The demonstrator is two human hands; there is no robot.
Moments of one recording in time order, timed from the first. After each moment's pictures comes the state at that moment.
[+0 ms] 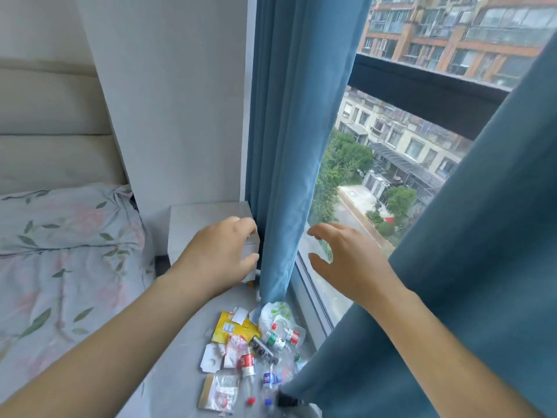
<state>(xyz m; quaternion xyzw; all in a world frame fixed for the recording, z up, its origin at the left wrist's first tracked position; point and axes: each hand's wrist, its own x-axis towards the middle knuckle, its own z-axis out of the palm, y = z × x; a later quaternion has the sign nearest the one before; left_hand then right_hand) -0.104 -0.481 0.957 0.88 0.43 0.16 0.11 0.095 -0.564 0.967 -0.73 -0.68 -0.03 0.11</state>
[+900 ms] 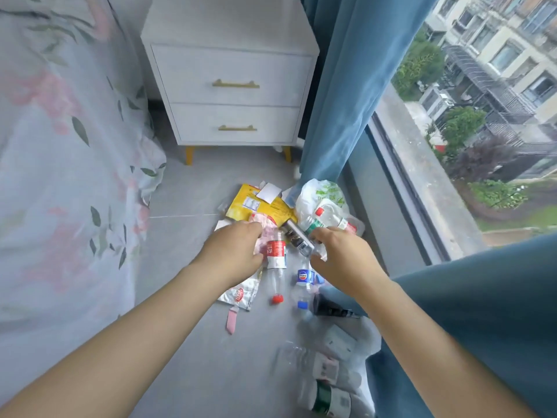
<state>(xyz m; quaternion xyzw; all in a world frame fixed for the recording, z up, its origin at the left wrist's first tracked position) -0.077 -0.411 0.292 0.84 0.51 -0.02 0.20 0.117 -0.467 0.302 -0.72 -0.68 0.14 -0.01</state>
